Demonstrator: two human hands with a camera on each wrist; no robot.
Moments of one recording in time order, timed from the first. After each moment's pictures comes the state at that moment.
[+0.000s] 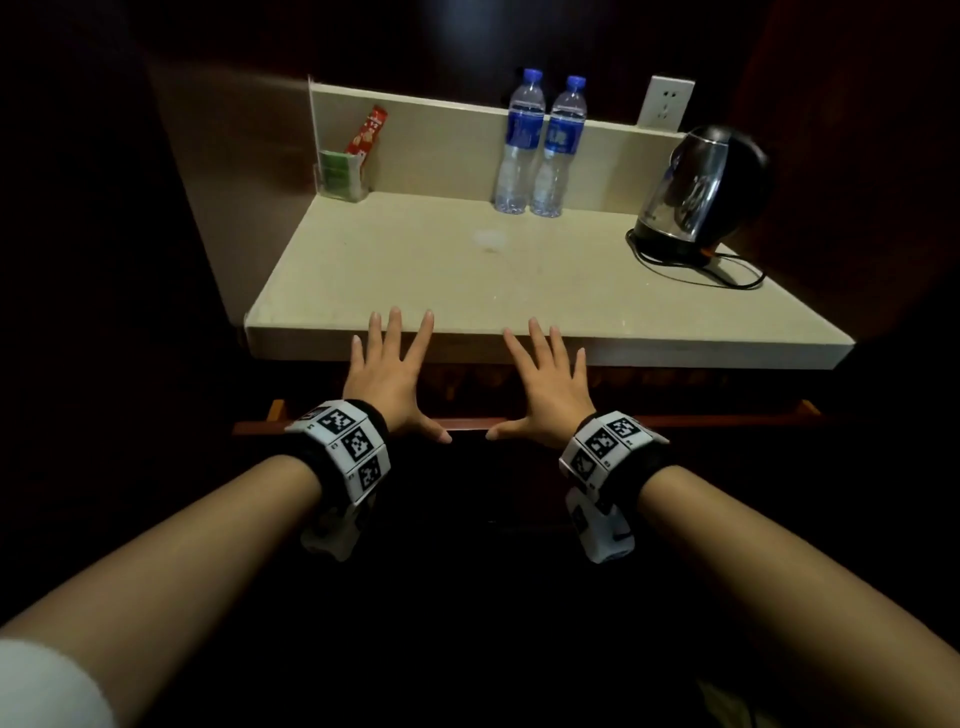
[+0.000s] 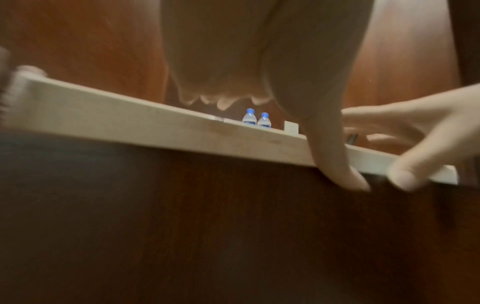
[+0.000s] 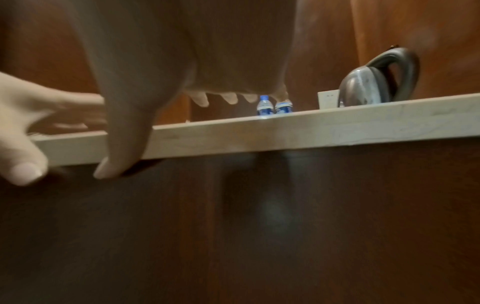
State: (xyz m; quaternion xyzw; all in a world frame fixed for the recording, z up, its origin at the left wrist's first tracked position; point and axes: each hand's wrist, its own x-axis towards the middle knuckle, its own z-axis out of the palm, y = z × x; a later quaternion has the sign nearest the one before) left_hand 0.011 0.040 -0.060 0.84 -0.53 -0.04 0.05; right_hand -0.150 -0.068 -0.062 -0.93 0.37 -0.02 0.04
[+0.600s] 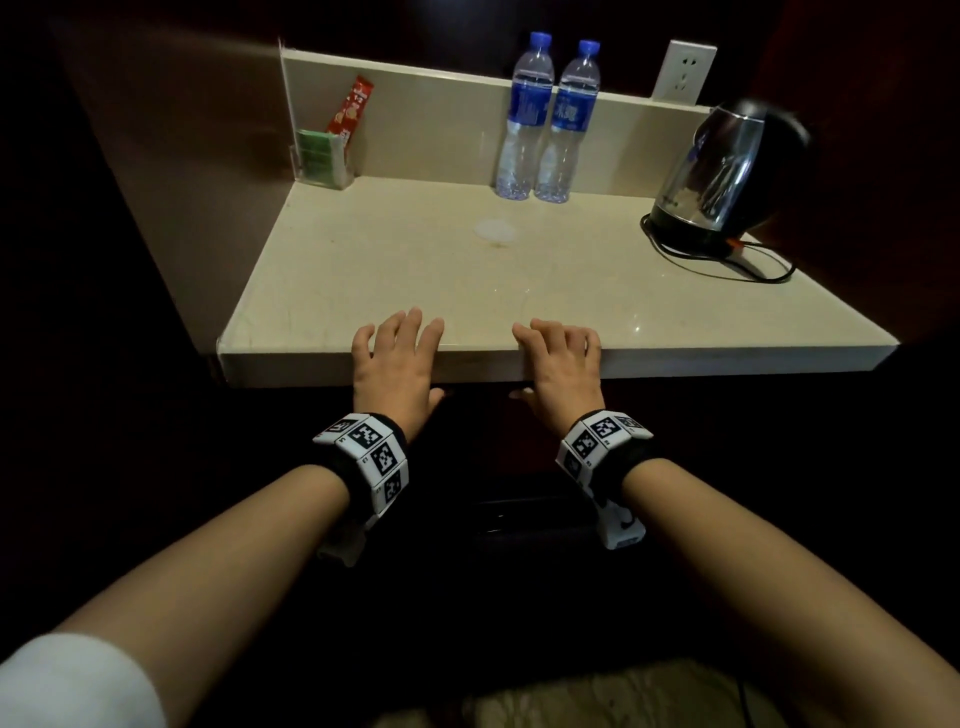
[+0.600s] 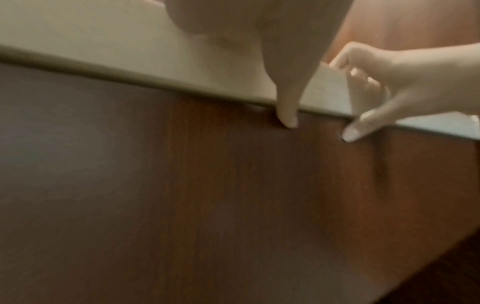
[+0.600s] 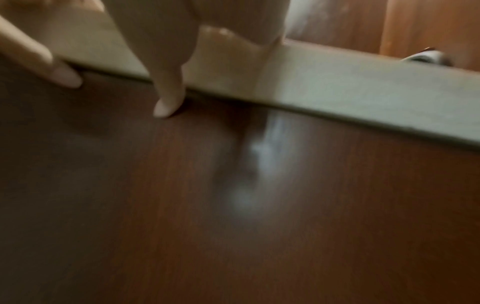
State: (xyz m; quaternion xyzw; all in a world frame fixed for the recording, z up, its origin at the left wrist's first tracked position) left_hand 0.045 -0.010 -0.087 0.83 -0.53 0.13 0.09; right_hand -0.107 -0.123 -0.094 -0.90 0.37 -0.20 -0.07
